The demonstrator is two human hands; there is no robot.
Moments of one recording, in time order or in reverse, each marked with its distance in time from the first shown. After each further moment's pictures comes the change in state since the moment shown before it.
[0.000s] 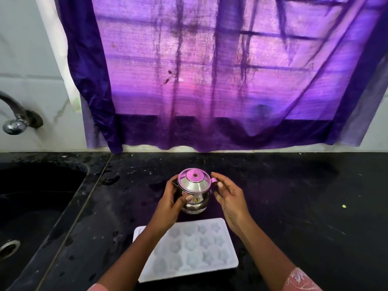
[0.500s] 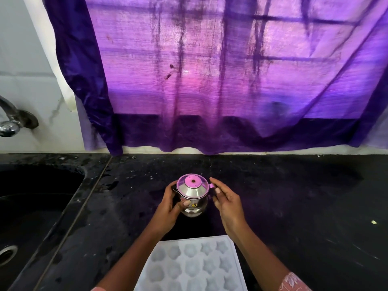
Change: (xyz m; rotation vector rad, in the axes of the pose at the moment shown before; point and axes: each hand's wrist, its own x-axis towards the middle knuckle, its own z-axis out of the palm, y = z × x) left_hand 0.044 -0.044 -0.014 0.060 -0.015 -0.069; right_hand 0.050 0.035 0.001 -0.060 0.013 0.066
